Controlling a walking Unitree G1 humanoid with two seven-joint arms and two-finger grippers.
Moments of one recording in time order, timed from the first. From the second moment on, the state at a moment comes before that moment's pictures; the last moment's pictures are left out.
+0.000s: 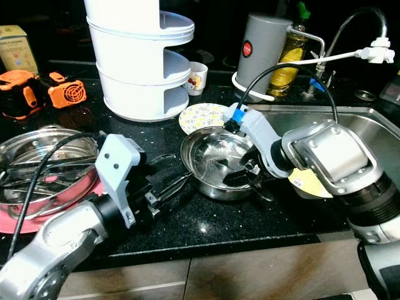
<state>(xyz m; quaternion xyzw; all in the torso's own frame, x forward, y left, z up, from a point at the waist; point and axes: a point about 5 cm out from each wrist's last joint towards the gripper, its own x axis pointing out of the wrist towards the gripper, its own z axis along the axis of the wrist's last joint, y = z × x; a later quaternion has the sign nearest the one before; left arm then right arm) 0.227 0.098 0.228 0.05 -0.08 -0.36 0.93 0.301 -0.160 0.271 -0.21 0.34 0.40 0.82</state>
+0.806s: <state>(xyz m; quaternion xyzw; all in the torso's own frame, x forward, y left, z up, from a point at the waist) 0.227 0.098 0.228 0.05 -0.08 -0.36 0.93 0.312 -0.166 0.291 -0.08 0.24 0.44 0.86</state>
